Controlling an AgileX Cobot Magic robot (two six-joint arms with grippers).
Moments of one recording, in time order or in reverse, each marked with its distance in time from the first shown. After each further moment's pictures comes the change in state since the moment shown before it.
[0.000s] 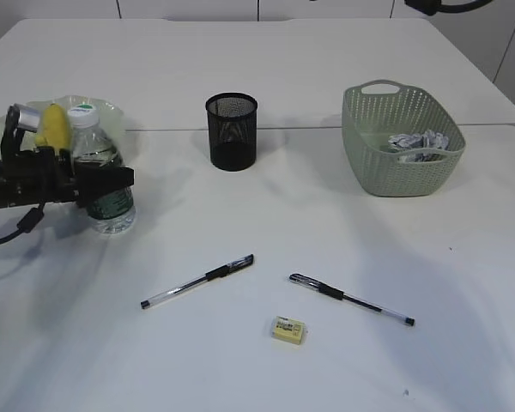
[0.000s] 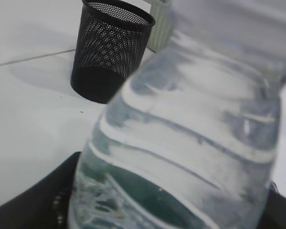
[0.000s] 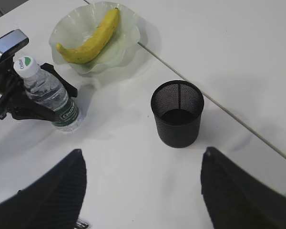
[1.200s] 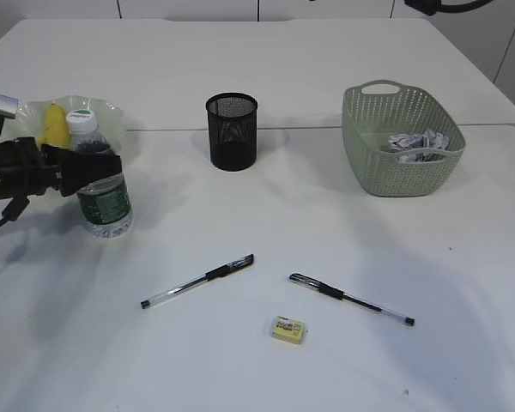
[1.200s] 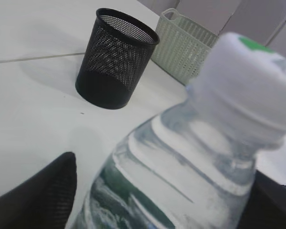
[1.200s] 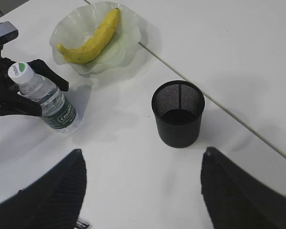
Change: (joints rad) left arm 0.029 -0.081 0.066 -0.002 -0.004 -0.133; right arm 0.000 0.000 0.000 0.000 0.000 -0.002
